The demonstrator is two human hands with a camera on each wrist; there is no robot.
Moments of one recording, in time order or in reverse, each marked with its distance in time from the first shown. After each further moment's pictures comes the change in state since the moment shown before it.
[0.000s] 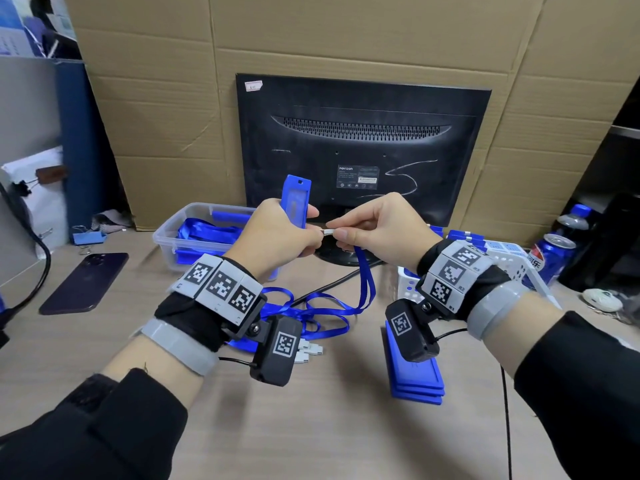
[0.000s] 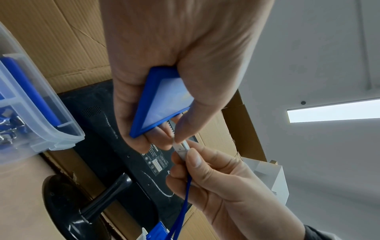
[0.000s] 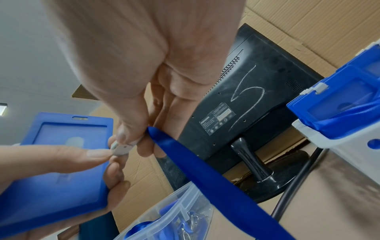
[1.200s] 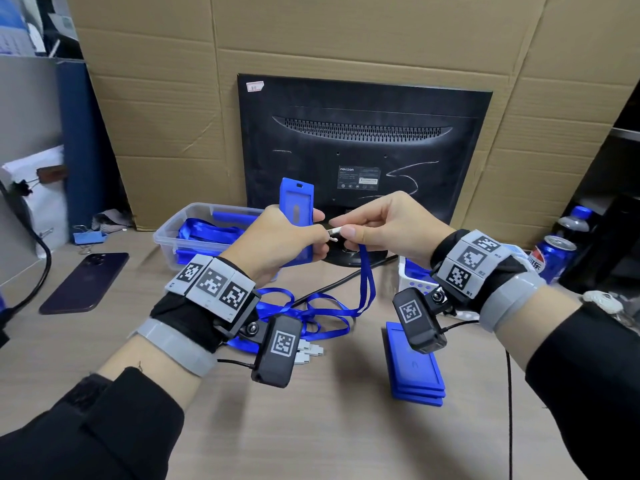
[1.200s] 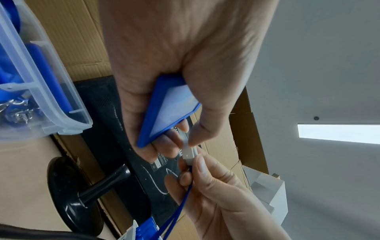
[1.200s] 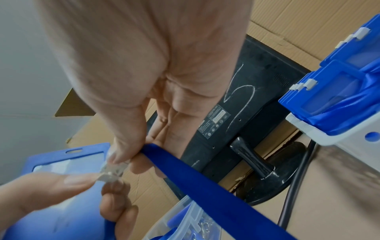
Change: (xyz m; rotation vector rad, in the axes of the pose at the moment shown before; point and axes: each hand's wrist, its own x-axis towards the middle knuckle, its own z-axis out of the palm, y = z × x) left_hand -0.004 0.004 0.000 -0.269 -0.089 -0.123; right_hand 0.000 0.000 -0.013 0.178 -0.104 0.087
